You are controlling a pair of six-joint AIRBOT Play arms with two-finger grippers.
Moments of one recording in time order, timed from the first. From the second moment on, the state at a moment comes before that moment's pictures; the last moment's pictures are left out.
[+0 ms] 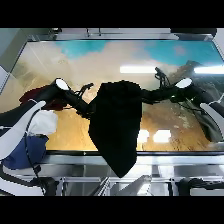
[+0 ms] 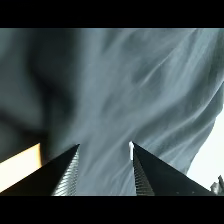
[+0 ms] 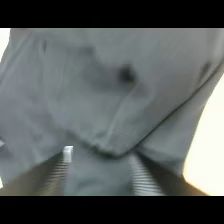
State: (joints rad) left arm -0.19 -1.70 1.25 0.86 -1.34 -1.18; right arm 0.10 -1.61 1.16 -0.61 0.90 1.06
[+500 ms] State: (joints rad) left arm -0.11 -1.59 1.06 0.86 -1.22 -1.20; right arm 0.08 -1.68 1.18 -0.54 0.85 1.03
